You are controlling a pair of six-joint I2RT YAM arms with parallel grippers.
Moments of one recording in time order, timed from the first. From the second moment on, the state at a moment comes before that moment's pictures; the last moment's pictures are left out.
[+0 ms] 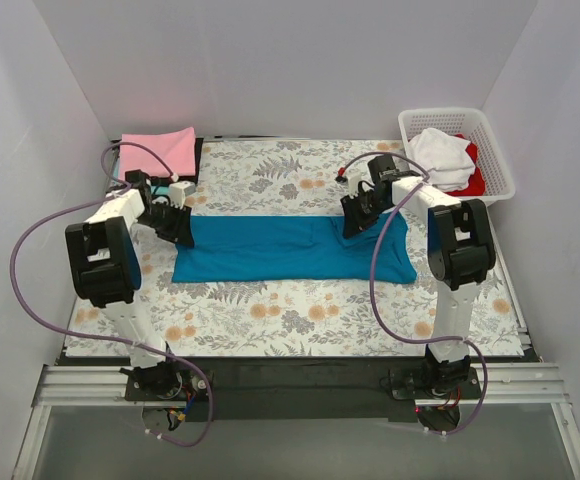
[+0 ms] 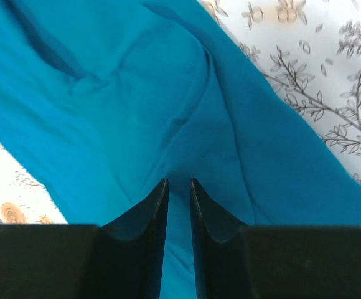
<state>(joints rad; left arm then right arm) 0.18 1.87 1.31 -0.79 0.60 0.60 0.27 2.02 1.48 -0.65 -0.59 -0.34</state>
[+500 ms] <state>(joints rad) 0.21 1.86 1.40 -0.80 0.67 0.61 0.27 2.07 1.47 -0.63 -0.52 -0.31</state>
